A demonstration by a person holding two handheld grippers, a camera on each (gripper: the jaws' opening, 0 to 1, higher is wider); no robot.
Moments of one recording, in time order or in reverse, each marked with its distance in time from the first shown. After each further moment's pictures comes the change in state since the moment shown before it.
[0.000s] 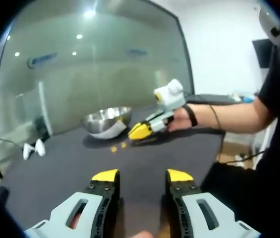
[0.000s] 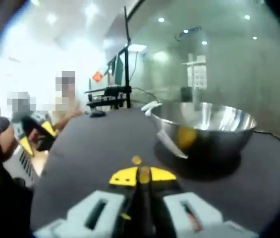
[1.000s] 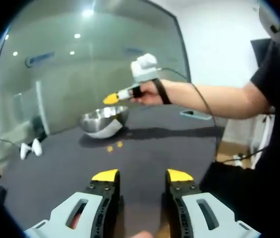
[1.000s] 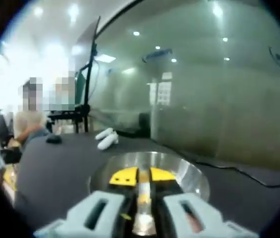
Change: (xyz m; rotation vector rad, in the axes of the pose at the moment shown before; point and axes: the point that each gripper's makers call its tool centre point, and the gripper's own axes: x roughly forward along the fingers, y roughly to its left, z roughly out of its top) left arm 0.002 -0.007 -0.002 0.000 0.005 -0.015; right arm 0.033 -0.102 0.107 -0.025 -0.103 -0.369
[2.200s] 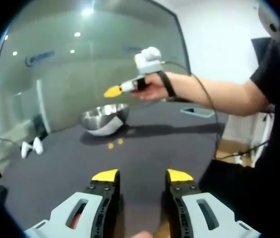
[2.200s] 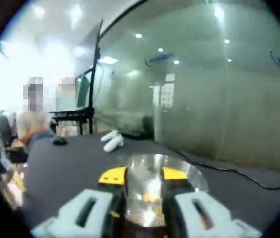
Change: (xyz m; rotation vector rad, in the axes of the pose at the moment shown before) left arm -0.002 0.003 -0.005 -0.003 0.016 0.004; right arm -0.034 0.011 0.001 0.000 0.019 0.073
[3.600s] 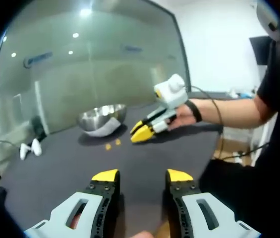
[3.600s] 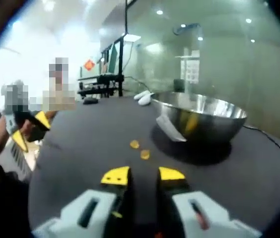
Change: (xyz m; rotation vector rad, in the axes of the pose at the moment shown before) left arm 0.003 -0.006 -0.001 0.014 -0.003 -0.012; right arm -0.037 0.077 -0.126 -0.031 0.182 0.206
